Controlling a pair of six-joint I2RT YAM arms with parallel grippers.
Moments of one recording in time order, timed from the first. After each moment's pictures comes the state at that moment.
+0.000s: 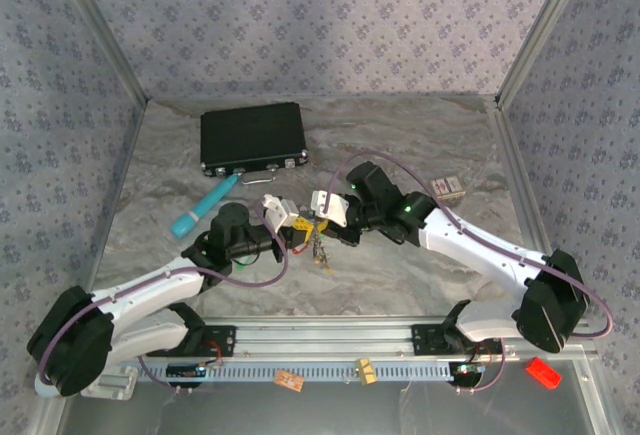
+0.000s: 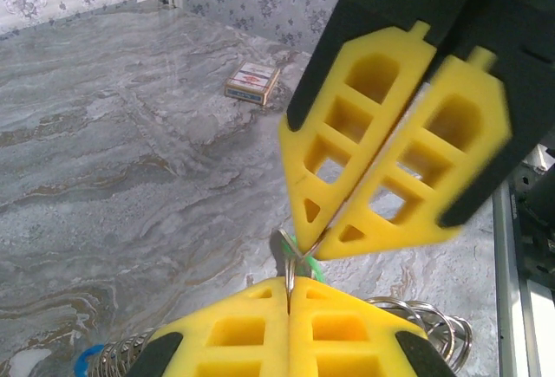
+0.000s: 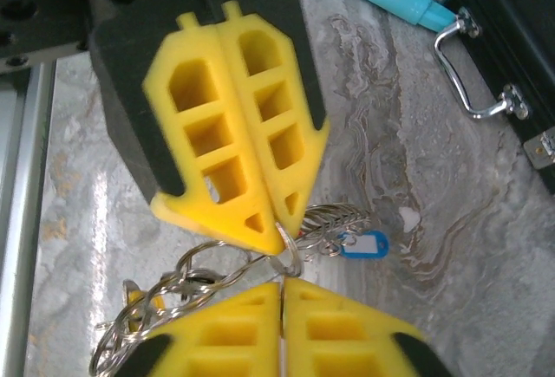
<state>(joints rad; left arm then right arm) -0.73 1.05 0.40 0.39 0.45 -0.07 0.81 1.31 1.01 -0.47 -0.36 -0.54</state>
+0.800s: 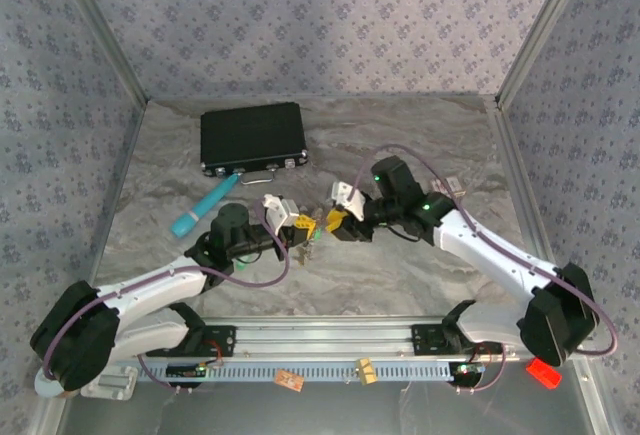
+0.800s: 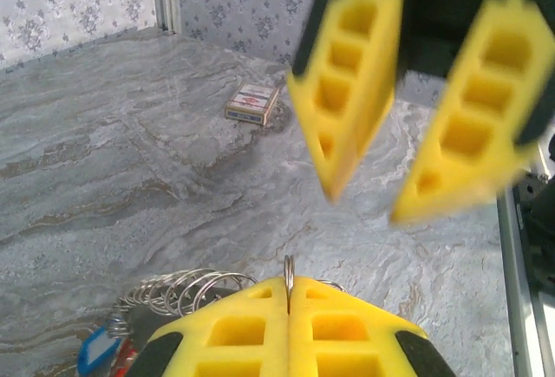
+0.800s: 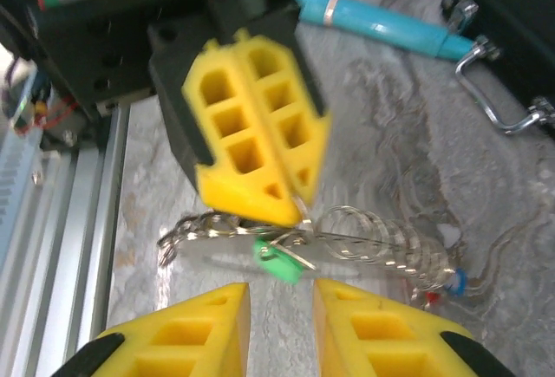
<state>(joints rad) -0.74 1.08 0.39 0.49 0.46 -0.03 0.63 1.22 0.91 -0.39 -0.67 -0.46</state>
